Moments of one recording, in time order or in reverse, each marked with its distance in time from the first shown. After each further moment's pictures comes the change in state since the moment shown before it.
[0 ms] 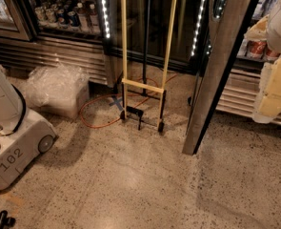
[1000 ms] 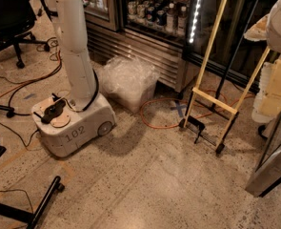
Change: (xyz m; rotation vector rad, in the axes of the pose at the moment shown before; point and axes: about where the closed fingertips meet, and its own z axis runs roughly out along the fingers) arm 0.000 0.000 0.000 0.000 0.000 0.000
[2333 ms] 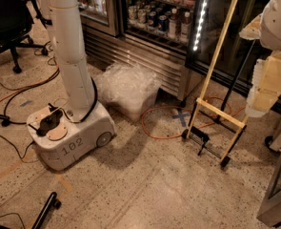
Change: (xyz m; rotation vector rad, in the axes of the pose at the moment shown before) arm -0.003 -0.012 0.008 -0.002 -0.010 0.009
